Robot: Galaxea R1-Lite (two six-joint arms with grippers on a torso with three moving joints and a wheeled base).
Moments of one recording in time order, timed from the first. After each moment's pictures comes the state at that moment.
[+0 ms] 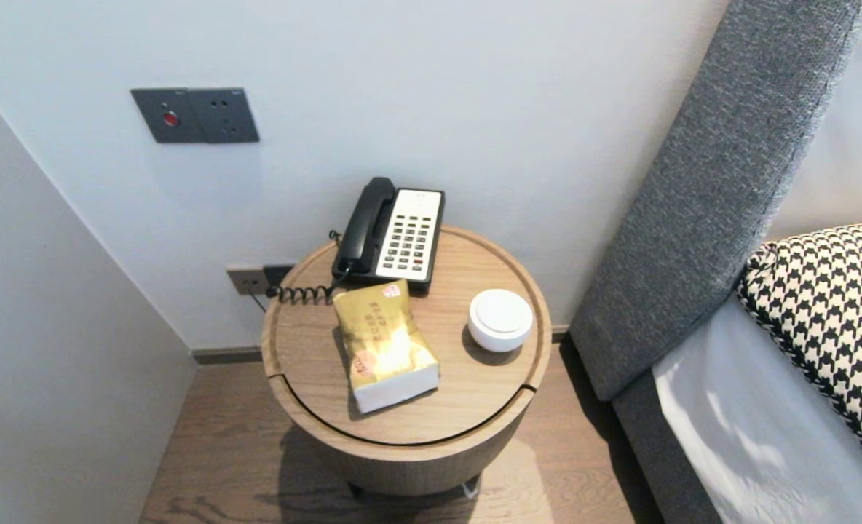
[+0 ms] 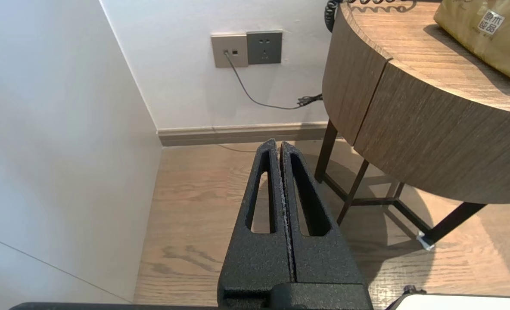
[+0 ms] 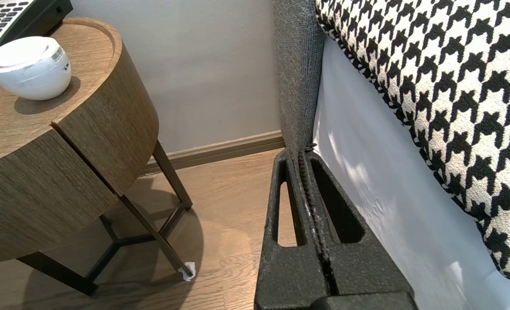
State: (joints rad) left arm 0.00 0.00 0.00 0.00 0.01 0.03; right arm -0.02 0.00 0.00 -0.07 -0.01 0.03
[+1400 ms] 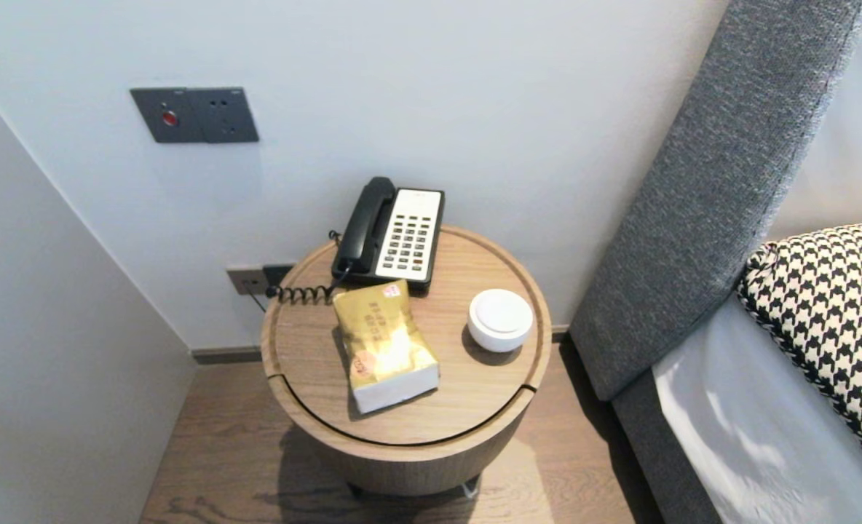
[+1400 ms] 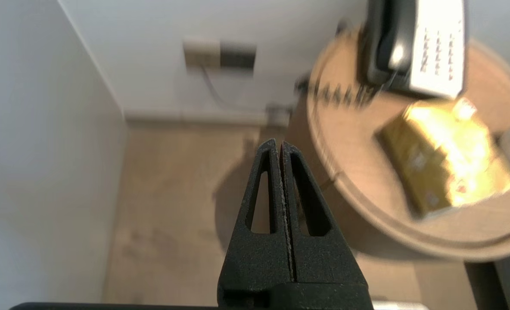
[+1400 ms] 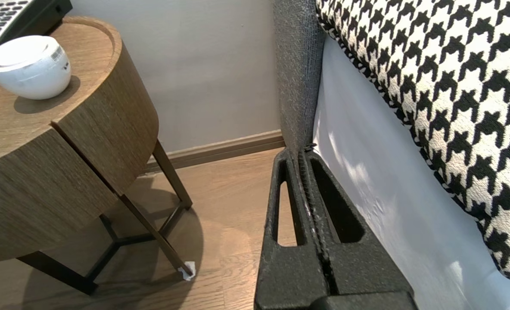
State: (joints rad) left arm 0.00 0.82 -0.82 0.22 -0.05 -0.11; right arm -0.02 0.00 0.00 -0.07 -0.01 0.03
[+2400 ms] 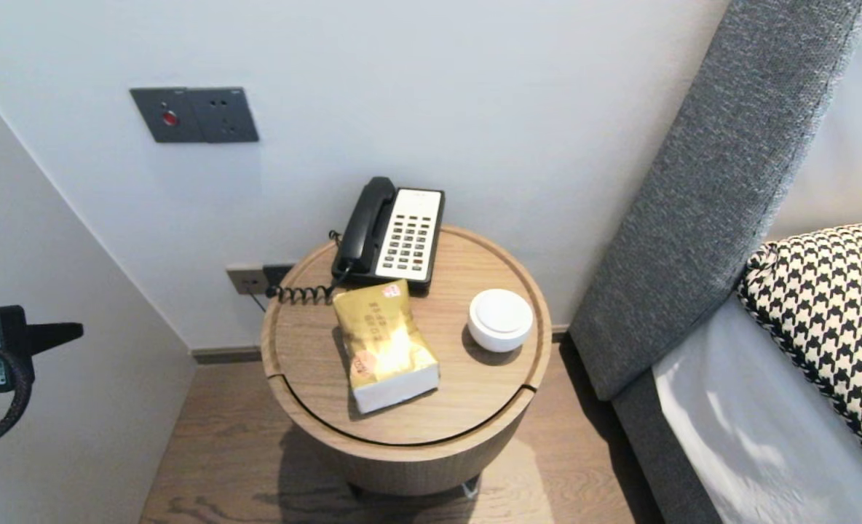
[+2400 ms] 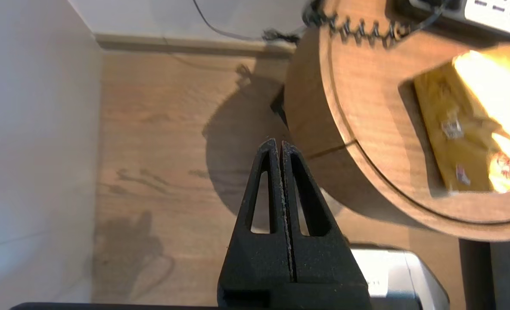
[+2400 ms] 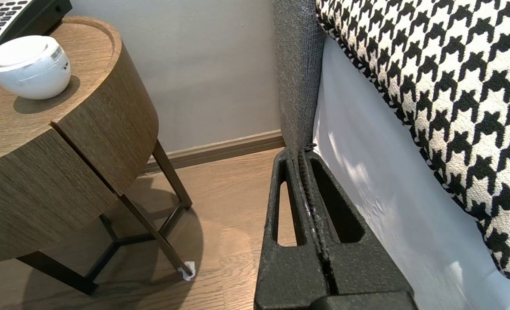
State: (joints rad) left arm -0.05 1.09 -0.89 0.28 -0.05 -0.14; right arm -0.02 0.00 0.00 -0.07 -0.01 0.03
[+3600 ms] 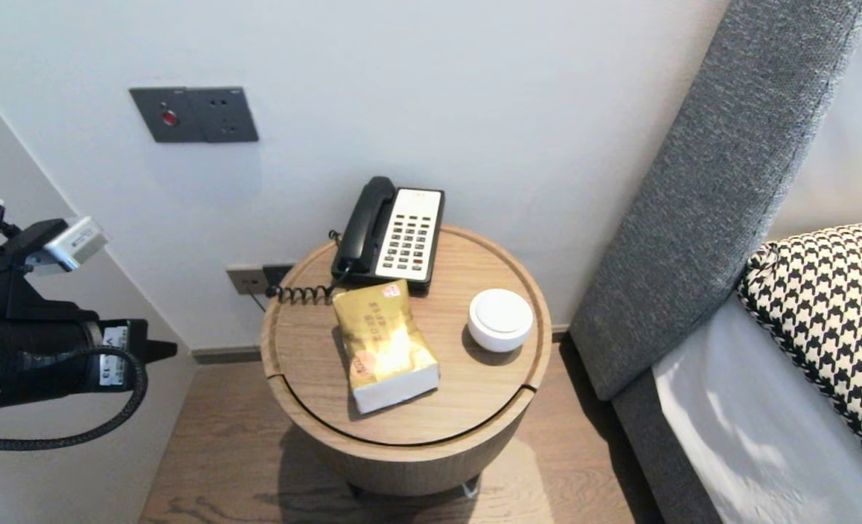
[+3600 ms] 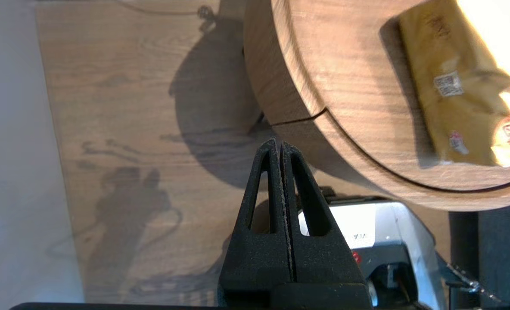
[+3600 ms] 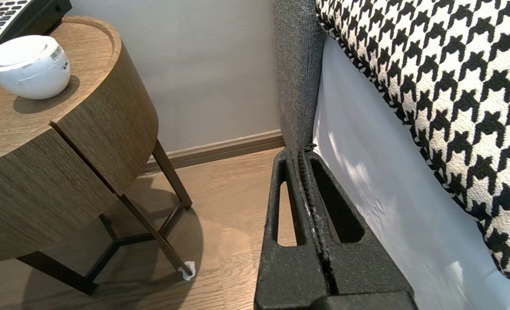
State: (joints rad) left arm -0.23 1.28 -0.90 0.29 -0.02 -0.18; right arm -0.02 0.00 0.00 -0.07 -0.01 0.03
